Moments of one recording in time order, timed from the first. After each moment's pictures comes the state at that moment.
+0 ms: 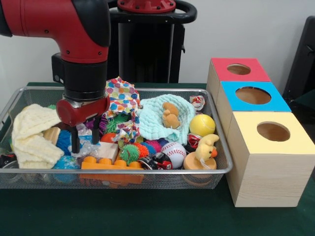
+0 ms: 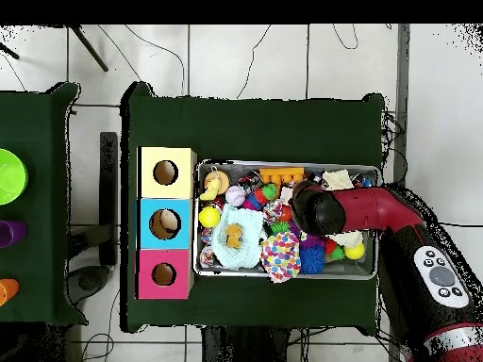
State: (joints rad) arm -0.74 -0.54 0.46 1.56 -0.74 0.52 0.90
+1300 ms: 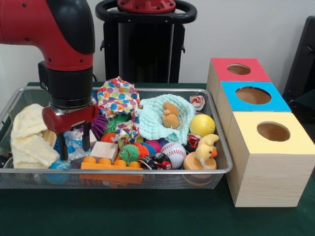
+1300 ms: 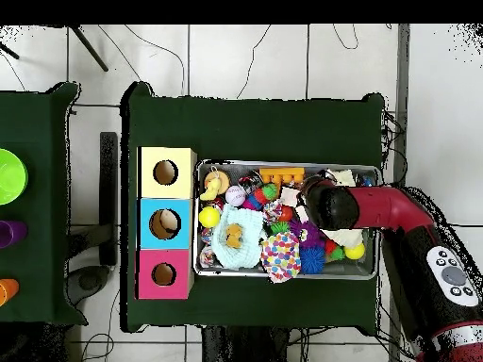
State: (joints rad) arm -0.79 -0.49 0.47 1.51 -0.69 0.53 0.90
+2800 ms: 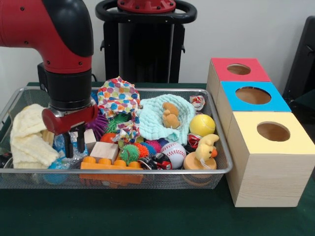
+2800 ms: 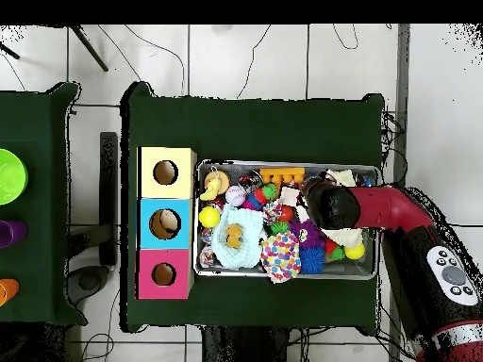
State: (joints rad) arm -0.79 -0.48 0.47 1.50 -0.69 0.56 0.90
